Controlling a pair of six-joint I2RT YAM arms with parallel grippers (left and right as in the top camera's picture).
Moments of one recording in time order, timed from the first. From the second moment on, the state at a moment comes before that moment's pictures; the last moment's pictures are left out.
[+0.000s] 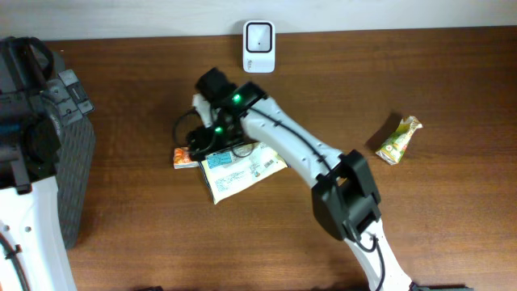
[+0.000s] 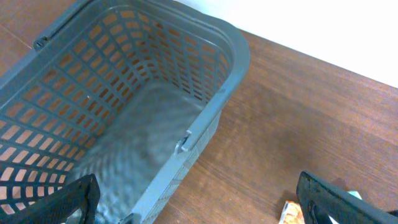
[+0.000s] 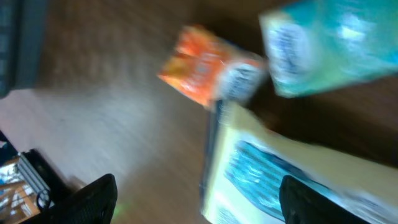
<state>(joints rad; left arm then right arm) 0.16 1.43 1.94 -1.28 -0.38 -0.21 0.73 2.33 2.13 -1.04 -0.45 0.27</state>
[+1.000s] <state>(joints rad) 0.16 1.43 1.94 -1.28 -0.38 -0.21 0.35 2.25 2.13 -1.34 0.17 0.59</state>
